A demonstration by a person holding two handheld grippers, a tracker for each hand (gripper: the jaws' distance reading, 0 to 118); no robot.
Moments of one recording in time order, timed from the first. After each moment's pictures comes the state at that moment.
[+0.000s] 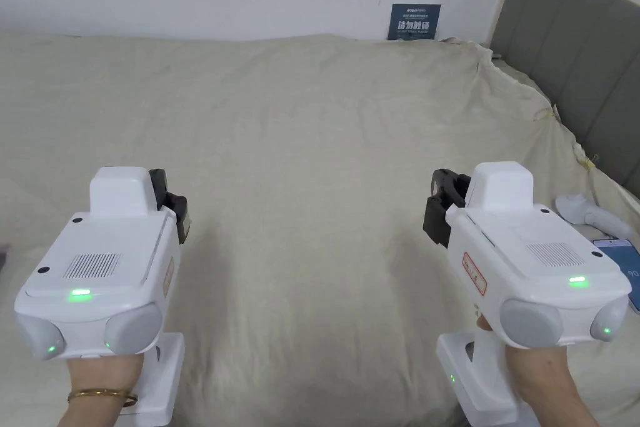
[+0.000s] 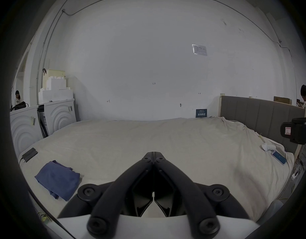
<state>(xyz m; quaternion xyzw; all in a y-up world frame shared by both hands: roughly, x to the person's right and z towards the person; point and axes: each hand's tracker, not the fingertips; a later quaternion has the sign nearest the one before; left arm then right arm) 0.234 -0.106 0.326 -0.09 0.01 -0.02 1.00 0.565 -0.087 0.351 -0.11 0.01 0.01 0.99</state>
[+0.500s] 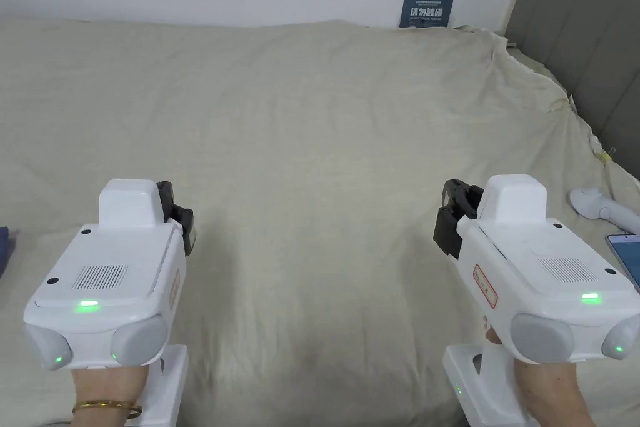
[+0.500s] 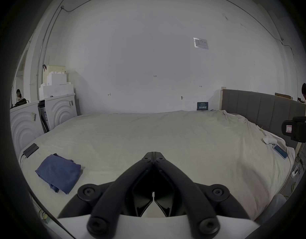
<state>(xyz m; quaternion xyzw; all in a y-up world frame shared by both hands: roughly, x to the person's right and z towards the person) 0.233 -0.123 0.332 -0.12 0.01 -0.02 0.99 0.563 -0.099 0.356 -0.13 0.01 0.00 0.99</state>
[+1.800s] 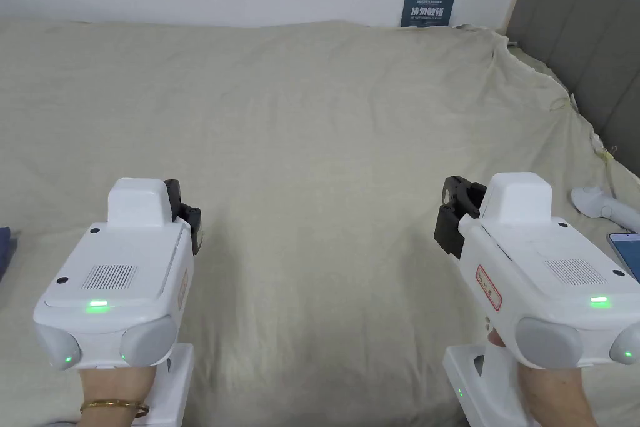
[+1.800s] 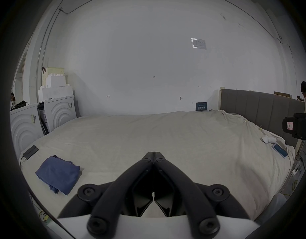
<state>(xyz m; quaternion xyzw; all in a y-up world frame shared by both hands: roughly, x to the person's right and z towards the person) 0.240 -0.122 0.335 -0.11 0.01 -0.02 0.99 0.559 -0.094 0.366 -0.12 0.01 -0.01 0.99</state>
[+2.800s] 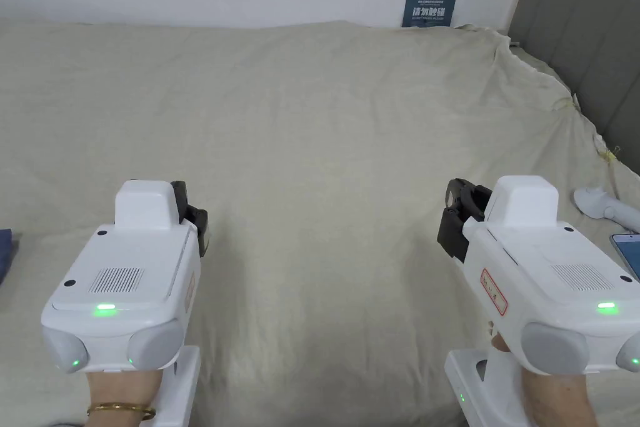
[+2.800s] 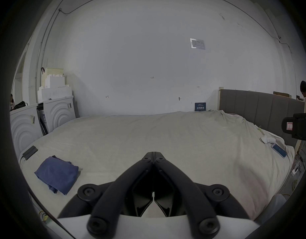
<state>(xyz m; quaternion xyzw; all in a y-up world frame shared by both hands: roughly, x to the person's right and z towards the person) 0.246 -0.122 0.335 -0.11 0.00 -0.02 0.99 0.563 -0.095 0.367 -0.12 0.01 -0.01 0.99</state>
